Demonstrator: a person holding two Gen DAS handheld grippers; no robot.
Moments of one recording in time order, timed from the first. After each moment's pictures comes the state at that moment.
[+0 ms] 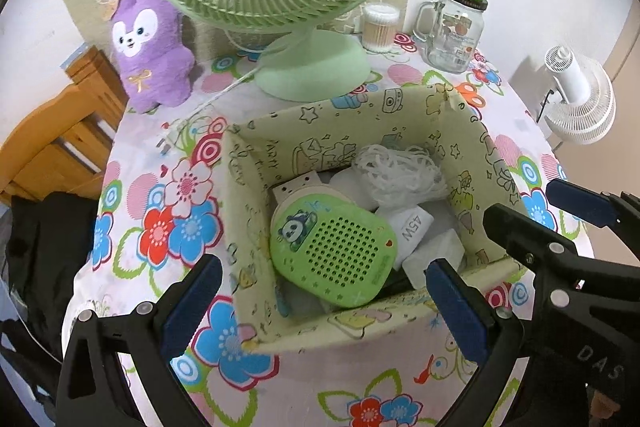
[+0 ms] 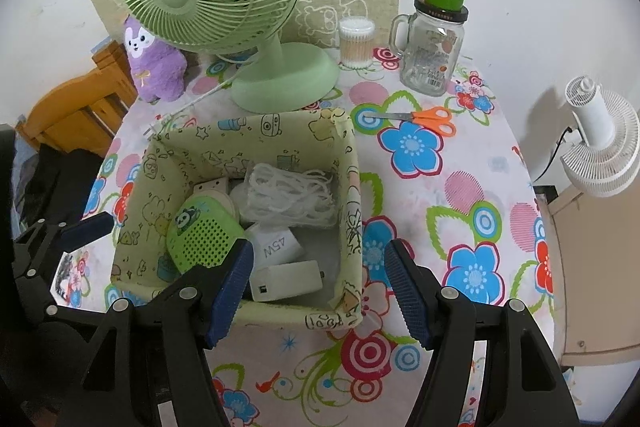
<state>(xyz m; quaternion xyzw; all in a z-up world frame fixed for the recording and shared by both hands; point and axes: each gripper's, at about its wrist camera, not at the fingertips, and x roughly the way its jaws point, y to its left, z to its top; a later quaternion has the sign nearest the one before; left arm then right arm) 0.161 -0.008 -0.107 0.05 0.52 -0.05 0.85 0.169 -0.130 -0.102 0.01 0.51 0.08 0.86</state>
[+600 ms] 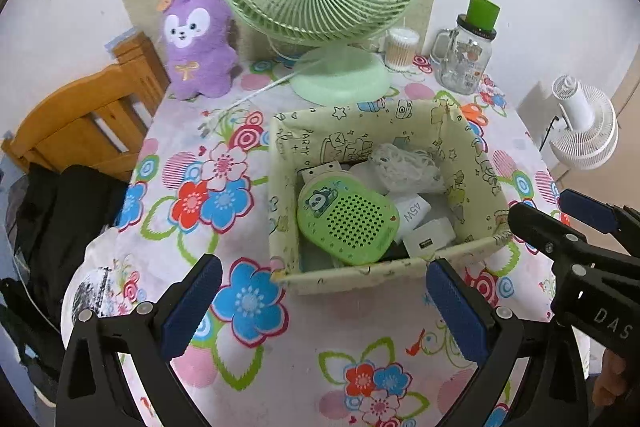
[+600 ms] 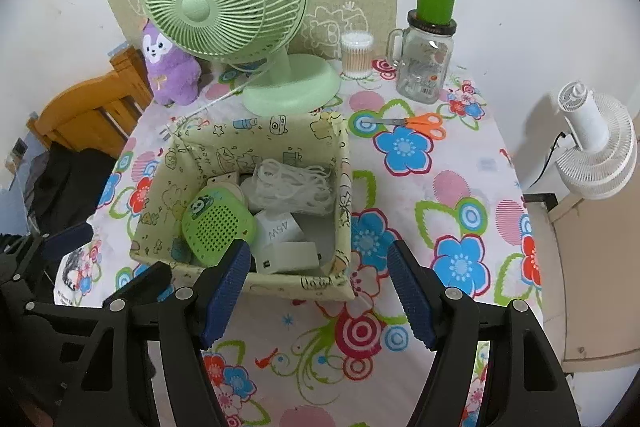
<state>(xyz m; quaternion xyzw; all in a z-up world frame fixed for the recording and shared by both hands) 0.111 0.005 -0.075 0.01 0.50 0.00 0.87 0.134 -0.145 -0.078 0.01 0.48 0.09 0.87</state>
